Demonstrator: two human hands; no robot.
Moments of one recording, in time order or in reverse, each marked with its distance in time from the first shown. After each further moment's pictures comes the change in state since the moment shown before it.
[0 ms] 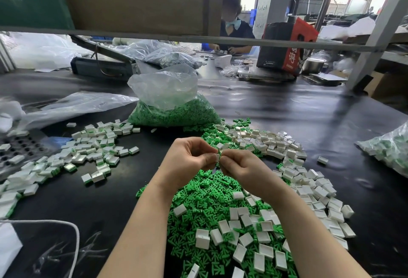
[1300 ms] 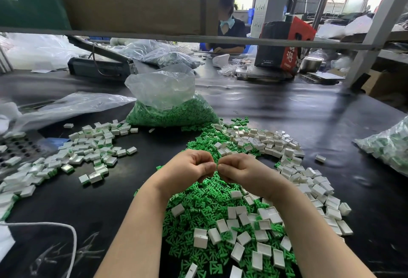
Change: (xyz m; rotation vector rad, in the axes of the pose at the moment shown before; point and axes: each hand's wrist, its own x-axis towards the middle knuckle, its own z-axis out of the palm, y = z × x) left_hand -0.002 -0.006 -0.004 0.325 -0.275 -0.126; right_hand 0.001 0.006 -0.007 -0.068 -0.162 -0.001
